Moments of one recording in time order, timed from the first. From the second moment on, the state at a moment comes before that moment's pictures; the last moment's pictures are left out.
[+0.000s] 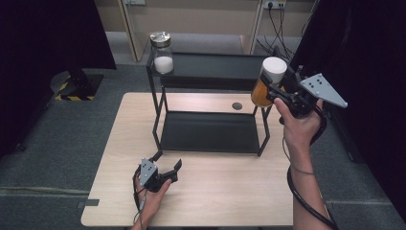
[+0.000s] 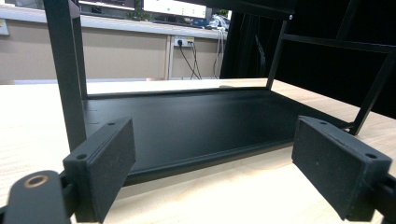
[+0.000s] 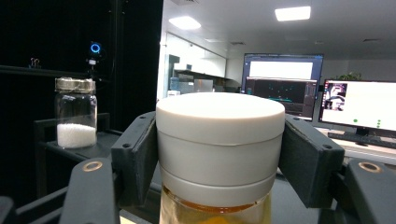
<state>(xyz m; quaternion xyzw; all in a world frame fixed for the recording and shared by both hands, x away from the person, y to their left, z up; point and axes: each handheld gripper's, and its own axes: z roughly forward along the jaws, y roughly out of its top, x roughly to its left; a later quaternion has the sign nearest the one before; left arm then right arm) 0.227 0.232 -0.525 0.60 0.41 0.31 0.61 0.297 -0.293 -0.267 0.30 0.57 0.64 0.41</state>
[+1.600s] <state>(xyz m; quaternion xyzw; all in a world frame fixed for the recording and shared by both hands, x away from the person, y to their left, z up) 0.228 0.233 -0.525 0.60 0.41 0.31 0.61 0.341 -0.281 -0.221 0.34 0.55 0.64 0.41</state>
